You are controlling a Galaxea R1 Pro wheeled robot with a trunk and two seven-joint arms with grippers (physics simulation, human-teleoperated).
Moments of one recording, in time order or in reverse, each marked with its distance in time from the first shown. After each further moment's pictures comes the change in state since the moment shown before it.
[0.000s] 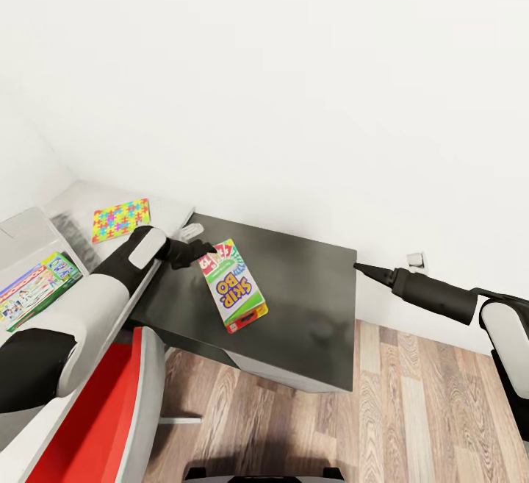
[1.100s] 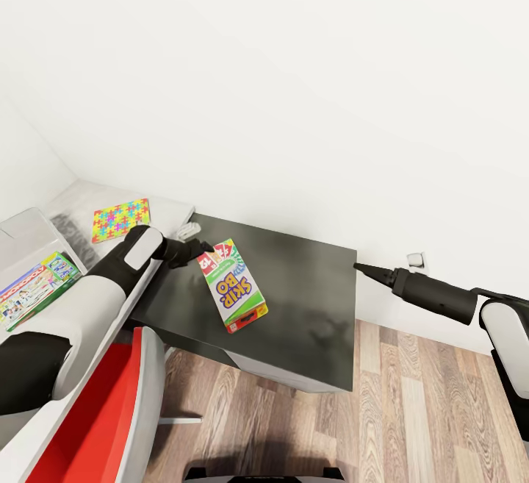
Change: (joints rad) left arm 0.012 0.018 -0.003 -0.031 0.000 0.009 0.000; right arm 0.000 0.000 0.000 0.000 0.000 0.000 0.000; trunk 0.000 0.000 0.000
